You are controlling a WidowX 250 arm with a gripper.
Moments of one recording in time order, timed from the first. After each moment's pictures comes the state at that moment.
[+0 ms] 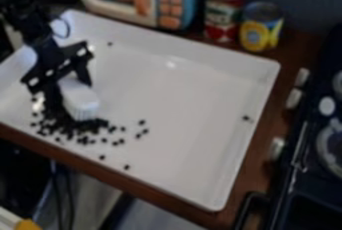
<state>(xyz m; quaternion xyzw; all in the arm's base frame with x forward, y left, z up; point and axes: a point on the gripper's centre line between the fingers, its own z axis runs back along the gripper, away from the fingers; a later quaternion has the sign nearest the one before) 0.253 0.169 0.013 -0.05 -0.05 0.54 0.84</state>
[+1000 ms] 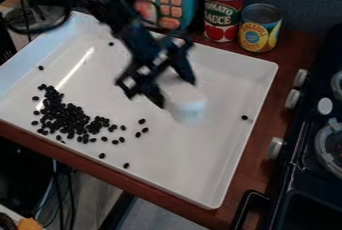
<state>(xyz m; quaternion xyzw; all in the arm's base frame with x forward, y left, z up) 0.280 -0.021 0.061 -0.24 0.00 0.43 0.87</state>
